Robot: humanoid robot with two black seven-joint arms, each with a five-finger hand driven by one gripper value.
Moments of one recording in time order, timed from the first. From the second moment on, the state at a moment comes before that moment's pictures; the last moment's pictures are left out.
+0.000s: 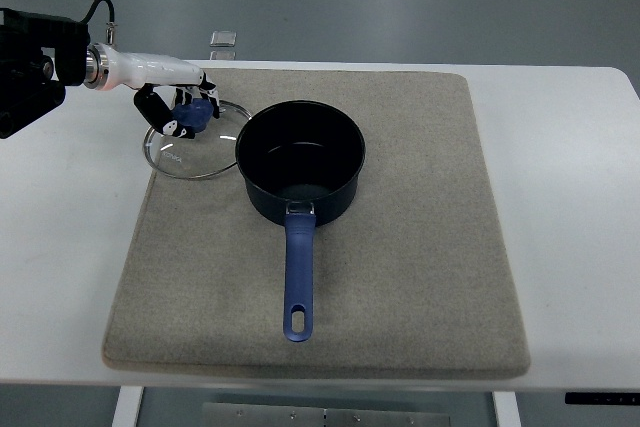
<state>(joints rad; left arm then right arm) -1.37 0.46 0.43 -0.58 1.09 -0.18 -0.61 0.04 0.00 -0.05 0.16 -0.01 0.07 0.06</state>
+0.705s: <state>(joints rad) -1.32 0.46 0.44 -0.59 1.06 -0.07 -0.61 0.04 0.00 -0.05 0.16 -0.01 0.07 0.06</state>
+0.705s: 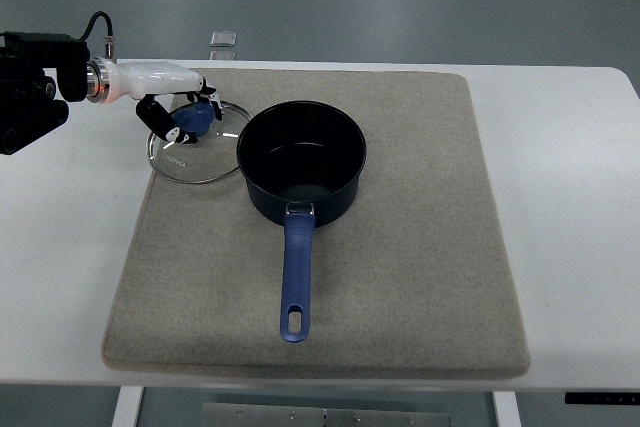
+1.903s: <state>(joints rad) -1.25 0.40 -0.04 -0.53 0.43 -0.04 -0.61 0.04 0.00 -0.05 0.16 -0.01 0.07 0.06</state>
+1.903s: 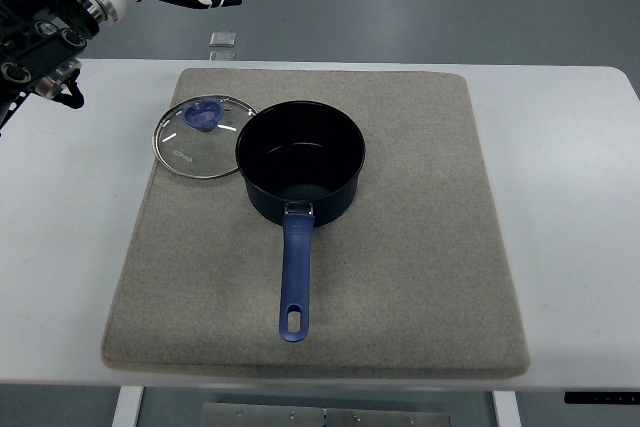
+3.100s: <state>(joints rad) -1.18 0.12 -0.49 -0.16 -0.08 -0.02 -0.37 0.04 0.00 -0.05 0.16 -0.01 0.07 0.06</state>
